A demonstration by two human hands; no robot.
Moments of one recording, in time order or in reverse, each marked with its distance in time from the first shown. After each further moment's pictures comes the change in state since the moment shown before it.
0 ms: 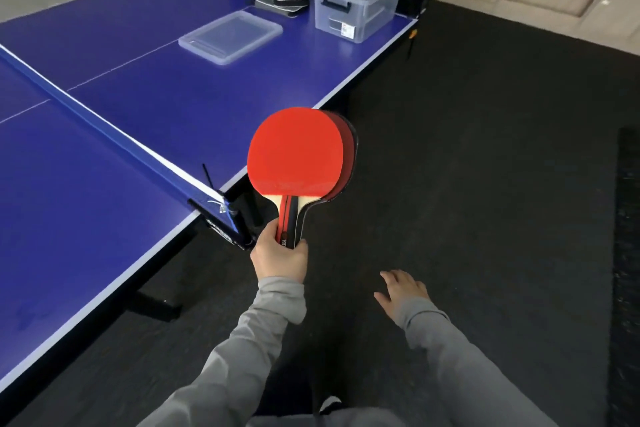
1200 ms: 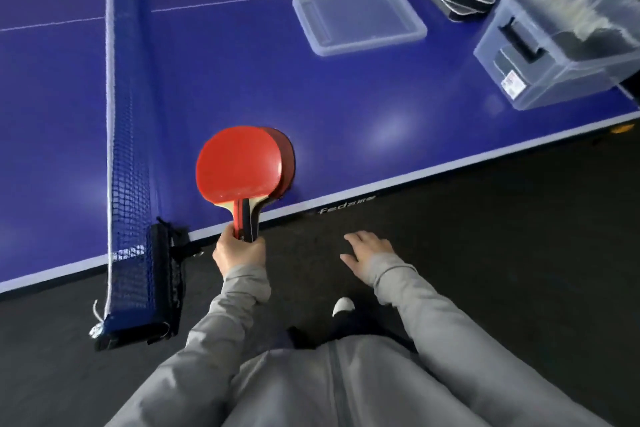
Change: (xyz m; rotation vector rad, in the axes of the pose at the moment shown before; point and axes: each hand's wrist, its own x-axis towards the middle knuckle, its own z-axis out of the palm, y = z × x) left_hand 0.298 0.007 0.169 0.078 0.576 -0.686; right_hand 0.402 -0.100 -0.260 -0.402 -0.079 -0.704
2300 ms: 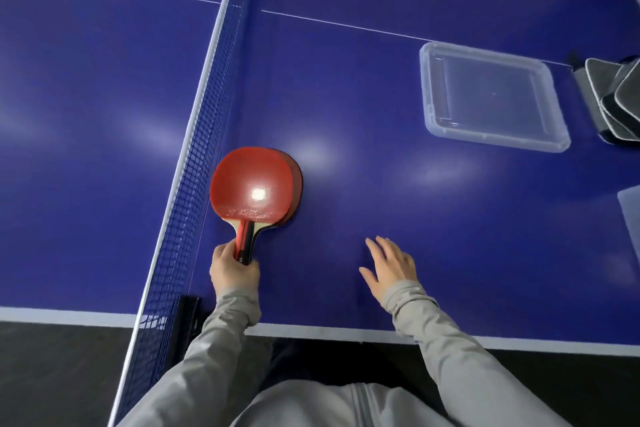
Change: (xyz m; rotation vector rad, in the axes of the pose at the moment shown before) left_hand 0.214 -0.005 0.023 -0.010 0.121 -0.180; right_hand 0.221 -0.075 -0.109 -0.222 0.028 -0.167
